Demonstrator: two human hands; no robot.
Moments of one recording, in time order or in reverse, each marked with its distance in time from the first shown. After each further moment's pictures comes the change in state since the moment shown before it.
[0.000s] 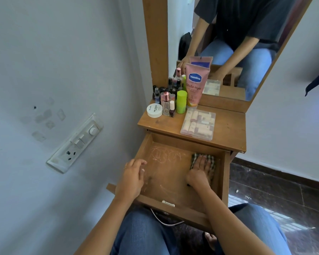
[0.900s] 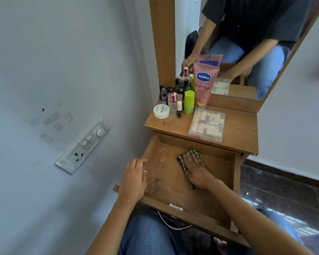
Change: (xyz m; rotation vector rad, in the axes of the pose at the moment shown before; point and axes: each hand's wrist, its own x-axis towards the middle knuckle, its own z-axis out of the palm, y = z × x) left_hand 0.002 -0.006 -0.010 0.131 -0.001 -0.007; right_hand 0.018 -0.004 -0.011 -0.376 -0.107 -0.593
